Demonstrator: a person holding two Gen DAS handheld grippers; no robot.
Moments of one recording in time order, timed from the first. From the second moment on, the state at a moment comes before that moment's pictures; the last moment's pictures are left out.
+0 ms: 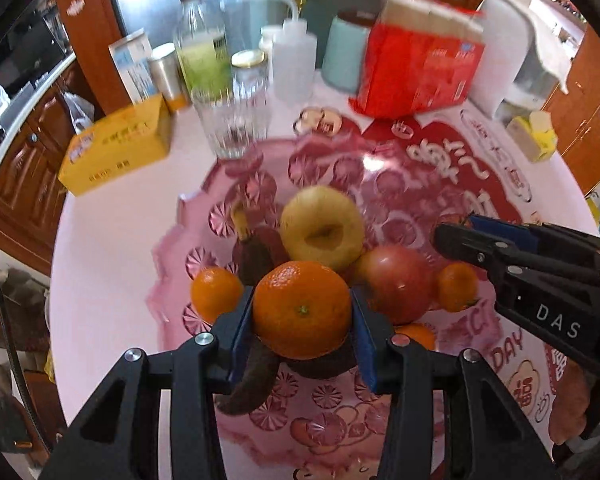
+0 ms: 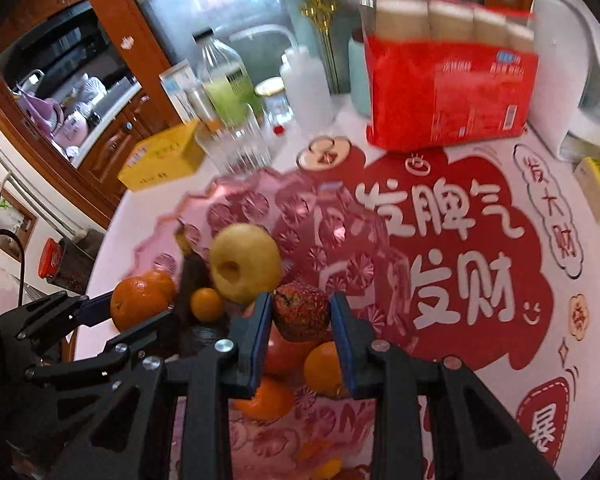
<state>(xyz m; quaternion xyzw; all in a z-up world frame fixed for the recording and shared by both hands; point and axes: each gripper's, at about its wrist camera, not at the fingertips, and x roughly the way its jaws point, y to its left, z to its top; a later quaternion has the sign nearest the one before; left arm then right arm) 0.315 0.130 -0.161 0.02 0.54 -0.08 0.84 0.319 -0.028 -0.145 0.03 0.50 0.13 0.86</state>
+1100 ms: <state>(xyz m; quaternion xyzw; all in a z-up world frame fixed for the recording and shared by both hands) 0.288 0.151 -0.128 -0.01 0.51 -0.05 0.86 0.293 -0.025 -0.118 0.04 0.45 0.14 0.88</state>
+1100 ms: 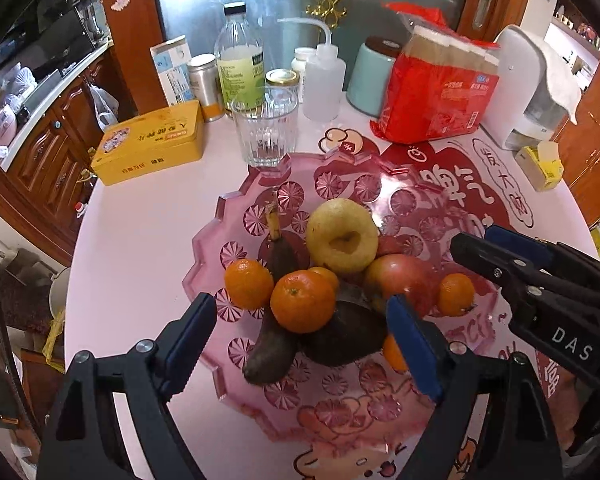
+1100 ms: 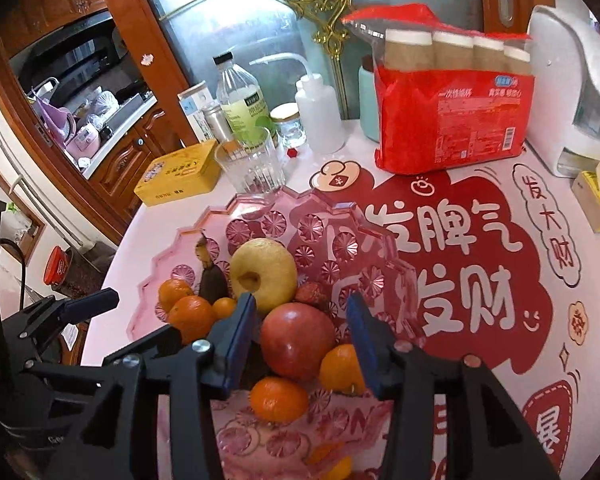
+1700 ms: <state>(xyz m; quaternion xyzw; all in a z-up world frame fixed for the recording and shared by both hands) 0.180 0.147 -0.032 -0.05 0.45 -0.08 0.89 0.177 -0.054 -0.022 0.03 0.39 0.12 0.91</state>
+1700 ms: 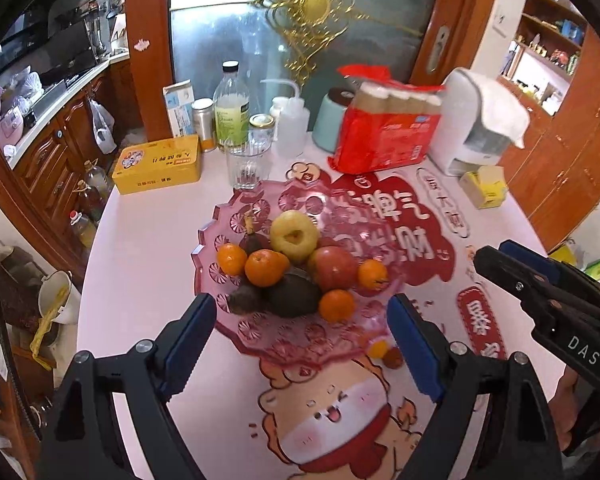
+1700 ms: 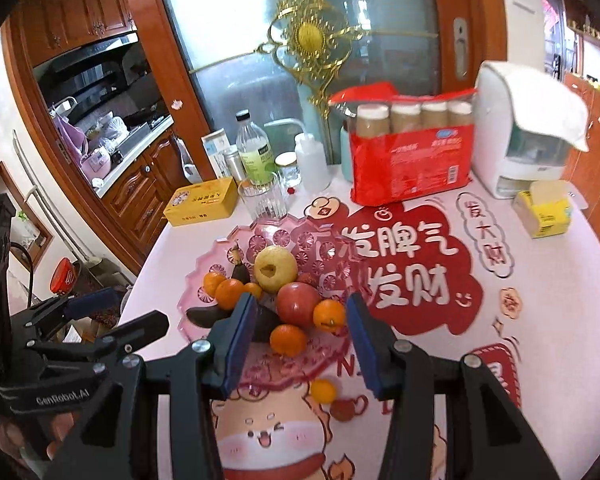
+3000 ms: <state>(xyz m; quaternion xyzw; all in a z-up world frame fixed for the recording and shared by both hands) 0.117 0.069 -0.143 -0.08 0.52 -0.02 0.85 0.143 -0.119 -0.113 -0.08 0.47 0.17 0.86</state>
